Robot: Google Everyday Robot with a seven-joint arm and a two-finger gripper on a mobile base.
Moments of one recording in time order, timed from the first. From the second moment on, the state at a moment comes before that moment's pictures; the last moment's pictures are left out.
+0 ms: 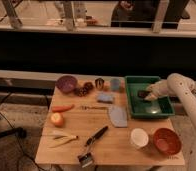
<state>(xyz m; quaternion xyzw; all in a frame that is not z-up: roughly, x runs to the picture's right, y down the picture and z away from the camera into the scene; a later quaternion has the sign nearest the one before) 0.359 0.023 0.935 -0.12 -0.13 0.13 0.98</state>
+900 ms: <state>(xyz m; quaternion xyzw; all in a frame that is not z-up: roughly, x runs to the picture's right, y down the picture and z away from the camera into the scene) 0.357 0.008 0.922 -0.09 -0.14 0.13 0.98</state>
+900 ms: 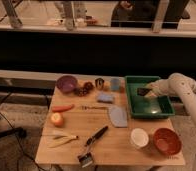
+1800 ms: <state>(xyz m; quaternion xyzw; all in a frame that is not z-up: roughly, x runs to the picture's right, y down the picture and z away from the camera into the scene) 0.355 0.007 0.919 -0.08 -0.14 0.11 0.98</state>
